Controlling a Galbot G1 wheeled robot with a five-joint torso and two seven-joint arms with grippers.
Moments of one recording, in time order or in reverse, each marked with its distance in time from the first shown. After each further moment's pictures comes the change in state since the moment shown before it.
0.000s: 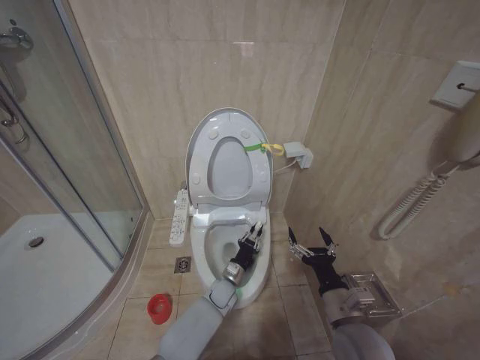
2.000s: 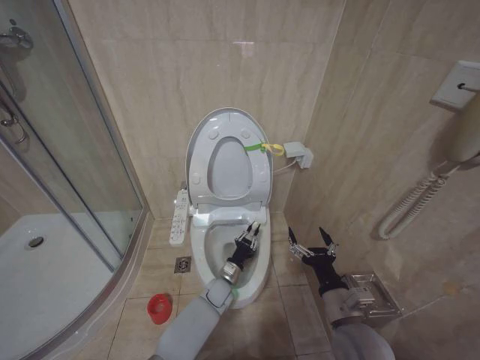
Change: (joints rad) left arm 0.017 0.009 -0.013 -0.049 0.016 -0.035 0.009; right arm 0.000 0.000 0.000 0.000 0.000 0.000 0.000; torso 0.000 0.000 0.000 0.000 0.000
